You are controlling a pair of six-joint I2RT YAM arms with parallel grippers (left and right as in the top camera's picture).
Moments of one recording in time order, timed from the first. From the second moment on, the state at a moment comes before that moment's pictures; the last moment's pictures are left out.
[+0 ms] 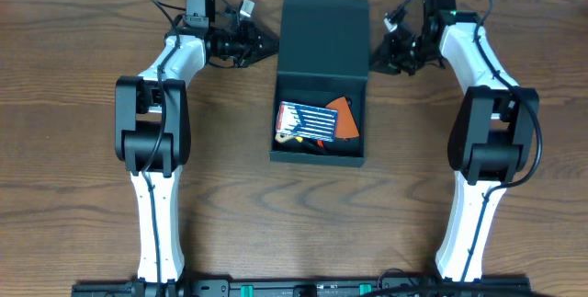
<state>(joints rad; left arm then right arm) -0.10 2.46 1.84 -0.33 1.14 -0.57 -0.02 2.34 1.91 -0.94 -0.76 0.08</state>
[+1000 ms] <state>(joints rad) -0.11 2.30 1.84 -0.58 1.03 -0.35 -0.01 2.34 2.01 -1.07 -0.73 0.00</state>
